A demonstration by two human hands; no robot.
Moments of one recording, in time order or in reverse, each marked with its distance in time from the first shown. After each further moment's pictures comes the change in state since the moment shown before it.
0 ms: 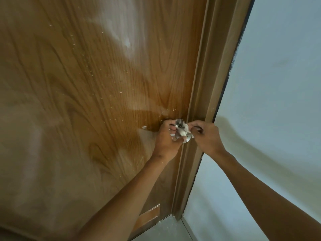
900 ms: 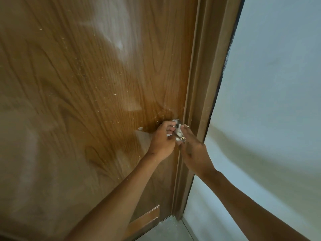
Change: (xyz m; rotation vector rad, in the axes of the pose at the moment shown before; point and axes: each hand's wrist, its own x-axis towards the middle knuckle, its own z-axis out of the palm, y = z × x) left_hand 0.006 0.002 -0.006 0.050 -0.099 -0.044; right_hand -0.049 0.005 0.029 -0.038 -0.047 -0.165
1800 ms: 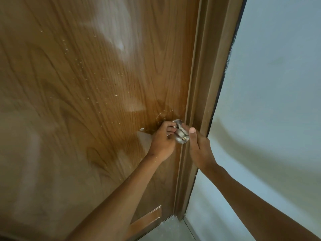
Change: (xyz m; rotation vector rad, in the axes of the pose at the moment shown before) left_hand 0.000 -0.003 -0.003 -0.018 0.010 0.004; right_hand 0.012 -0.007 -0.006 0.380 0.052 0.155
